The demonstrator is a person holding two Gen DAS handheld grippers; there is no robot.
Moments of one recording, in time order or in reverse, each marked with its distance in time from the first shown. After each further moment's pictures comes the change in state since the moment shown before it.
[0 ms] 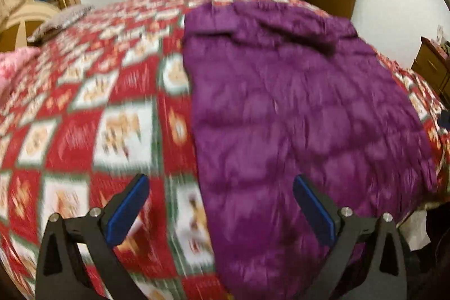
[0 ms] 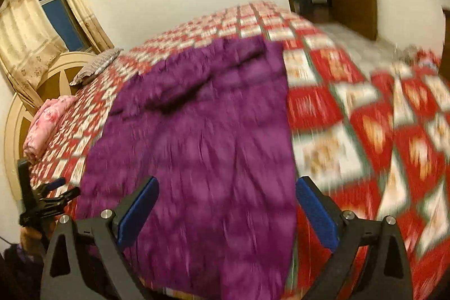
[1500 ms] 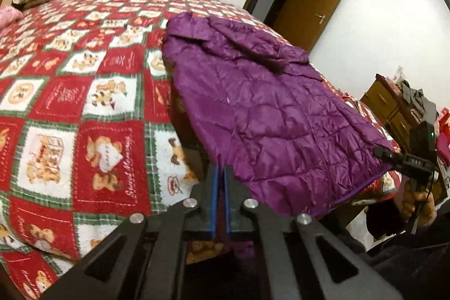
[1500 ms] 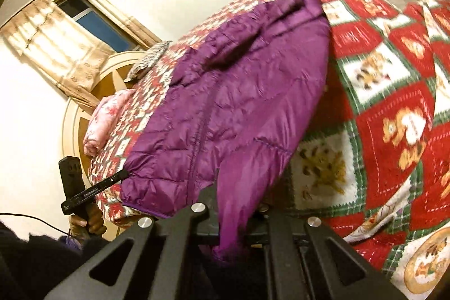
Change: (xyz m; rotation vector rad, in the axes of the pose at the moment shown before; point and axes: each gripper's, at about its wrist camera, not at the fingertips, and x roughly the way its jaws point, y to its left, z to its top) left arm -0.066 0.029 -0.046 -0.127 -0.100 -0.332; right arm -0.026 -0.002 -0.054 0.046 0.051 0.359
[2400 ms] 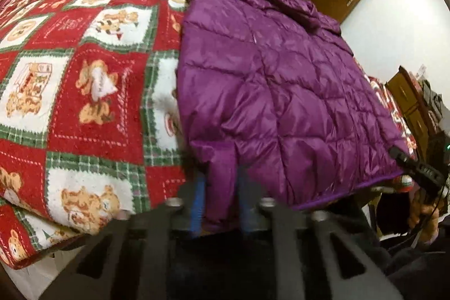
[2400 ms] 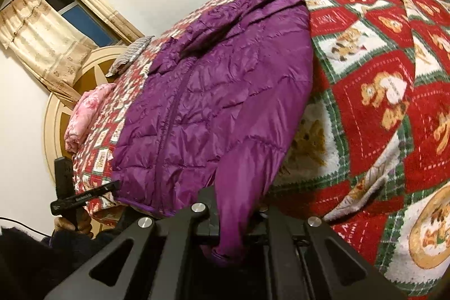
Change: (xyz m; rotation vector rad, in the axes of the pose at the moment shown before) left arm 0.043 0.013 -0.032 -0.113 0.171 0.074; right arm 0.017 -0.024 -0.028 0.032 0.033 -0.104
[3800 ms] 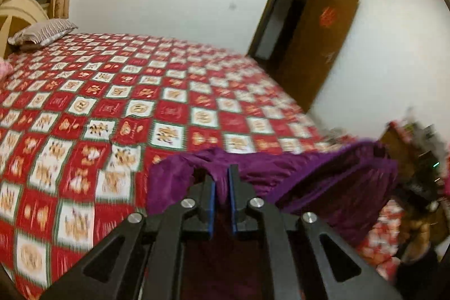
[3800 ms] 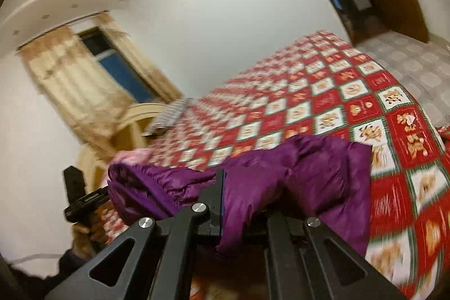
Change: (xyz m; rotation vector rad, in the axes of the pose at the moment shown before) left arm -0.035 -0.053 0.264 0.116 -0.329 0.005; right arm 0.009 0.036 0.264 -0.027 -0.267 0.162
